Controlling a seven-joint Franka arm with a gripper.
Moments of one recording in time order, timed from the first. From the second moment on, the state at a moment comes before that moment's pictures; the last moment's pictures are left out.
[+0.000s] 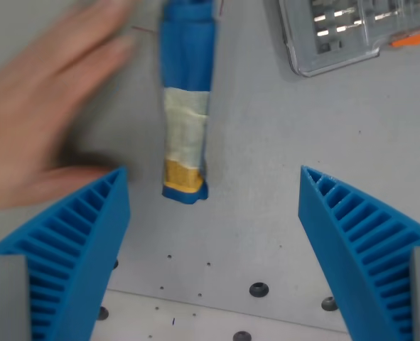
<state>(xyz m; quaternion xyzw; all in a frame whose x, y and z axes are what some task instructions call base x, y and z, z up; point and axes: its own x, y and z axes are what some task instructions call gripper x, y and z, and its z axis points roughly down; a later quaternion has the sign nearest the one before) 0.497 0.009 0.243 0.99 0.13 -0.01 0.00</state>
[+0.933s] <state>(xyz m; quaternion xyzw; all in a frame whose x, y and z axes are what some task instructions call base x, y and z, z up) 0.492 0.008 0.213 0.99 0.14 0.00 0.00</state>
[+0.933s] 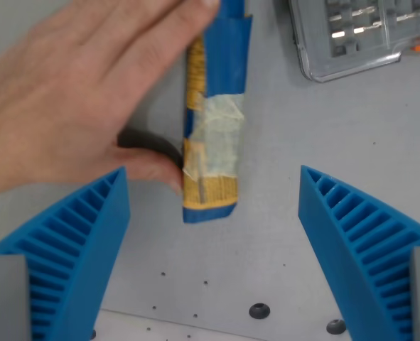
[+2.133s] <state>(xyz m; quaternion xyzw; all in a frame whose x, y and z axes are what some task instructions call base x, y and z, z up) 0.486 0.008 0.180 0.99 0.15 0.00 0.00</state>
